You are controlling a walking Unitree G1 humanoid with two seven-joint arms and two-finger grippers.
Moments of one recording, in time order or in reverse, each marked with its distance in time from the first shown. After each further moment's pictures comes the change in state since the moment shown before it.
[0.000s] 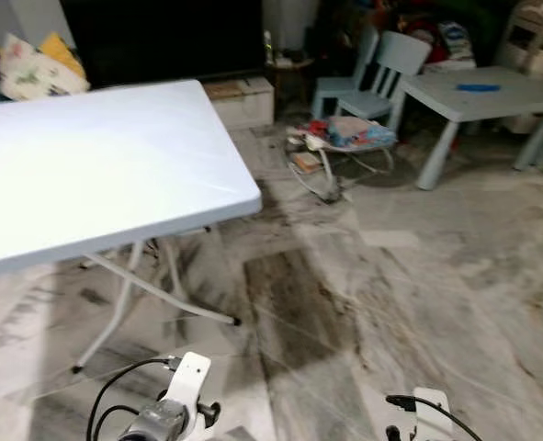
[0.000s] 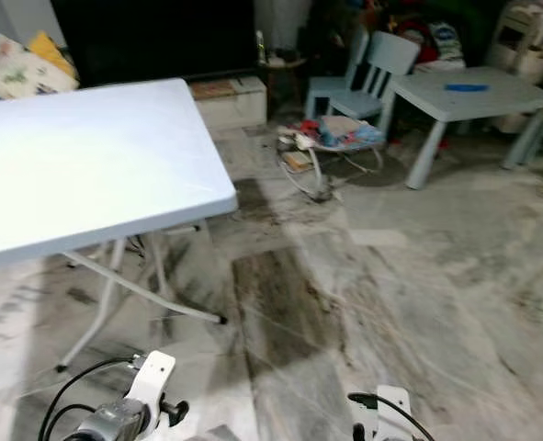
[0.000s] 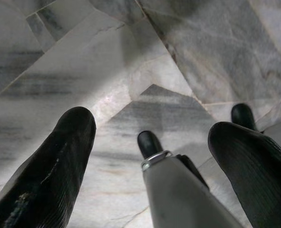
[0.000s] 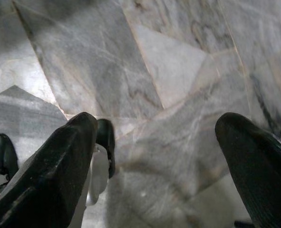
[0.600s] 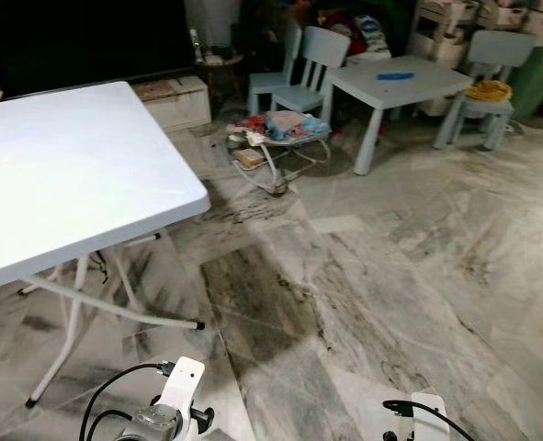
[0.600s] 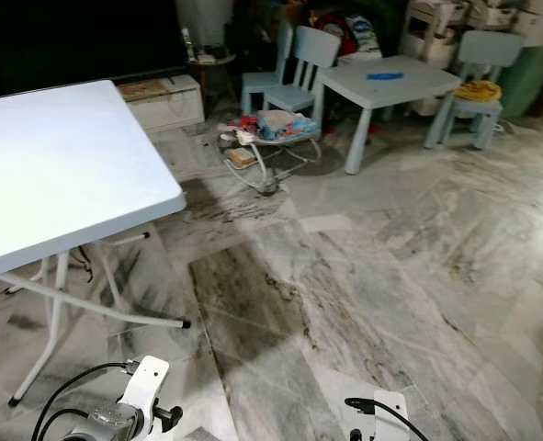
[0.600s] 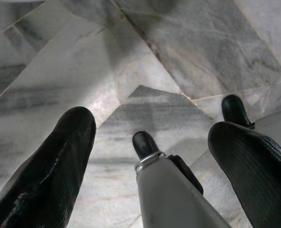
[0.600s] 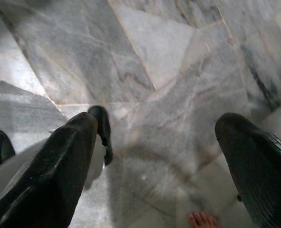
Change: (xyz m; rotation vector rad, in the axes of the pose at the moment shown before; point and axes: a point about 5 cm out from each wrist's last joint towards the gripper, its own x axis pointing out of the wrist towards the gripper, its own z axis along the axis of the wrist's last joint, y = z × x) left arm 0.000 -0.002 0.002 -0.002 -0.003 -0.021; right arm 0.000 0.001 -0.003 0.001 0.011 0.002
